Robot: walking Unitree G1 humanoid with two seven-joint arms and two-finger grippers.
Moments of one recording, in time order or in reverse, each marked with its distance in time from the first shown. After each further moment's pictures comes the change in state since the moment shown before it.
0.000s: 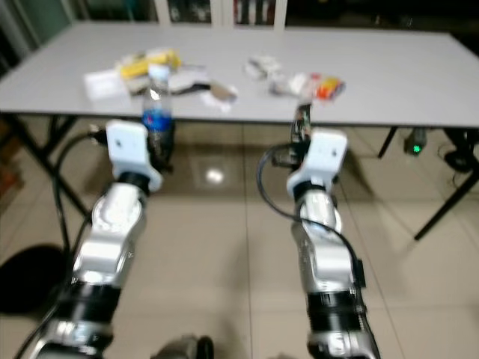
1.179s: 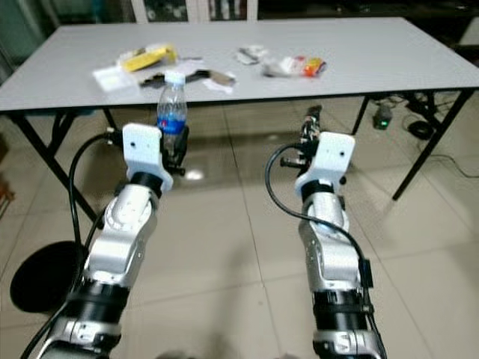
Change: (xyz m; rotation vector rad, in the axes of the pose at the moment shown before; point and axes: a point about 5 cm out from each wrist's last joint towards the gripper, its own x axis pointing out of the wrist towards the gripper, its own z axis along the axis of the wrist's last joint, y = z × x) left arm 0.004 -0.010 0.002 -0.008 0.020 -0.035; right arm 0.000 -0.007 -0.002 0.000 0.021 -0.025
